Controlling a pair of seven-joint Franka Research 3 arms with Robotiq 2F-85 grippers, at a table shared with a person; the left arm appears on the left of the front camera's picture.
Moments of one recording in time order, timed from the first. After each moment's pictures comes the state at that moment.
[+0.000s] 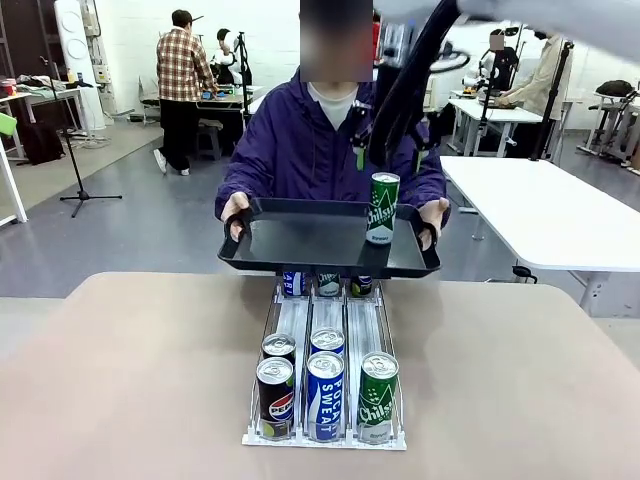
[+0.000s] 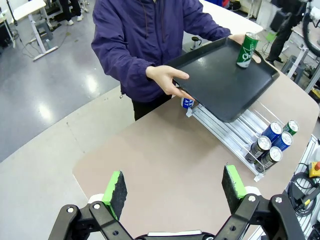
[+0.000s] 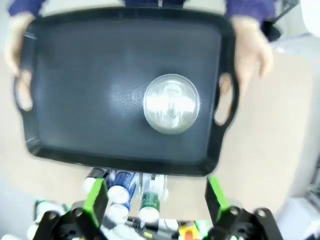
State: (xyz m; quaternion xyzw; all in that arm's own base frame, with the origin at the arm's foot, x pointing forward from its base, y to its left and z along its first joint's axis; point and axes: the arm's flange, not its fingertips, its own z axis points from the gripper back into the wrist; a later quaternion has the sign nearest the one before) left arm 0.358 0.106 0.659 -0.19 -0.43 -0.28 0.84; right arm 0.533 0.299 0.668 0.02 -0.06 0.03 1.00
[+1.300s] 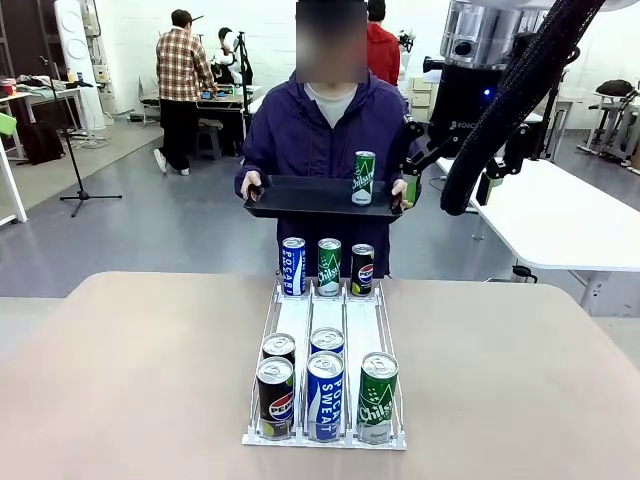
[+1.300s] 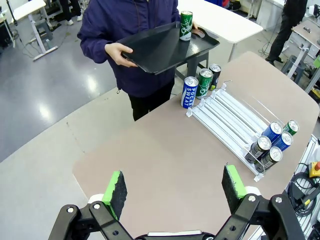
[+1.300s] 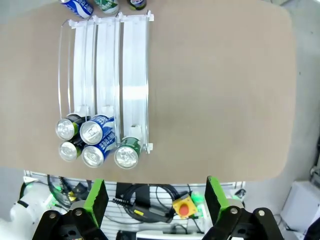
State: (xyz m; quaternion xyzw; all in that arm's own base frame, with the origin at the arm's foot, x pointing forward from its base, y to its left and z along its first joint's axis) left arm 0.358 0.106 0.659 -0.19 -0.43 -0.28 0.84; right arm 0.379 0.249 0.658 0.01 -0.07 0.00 1.00
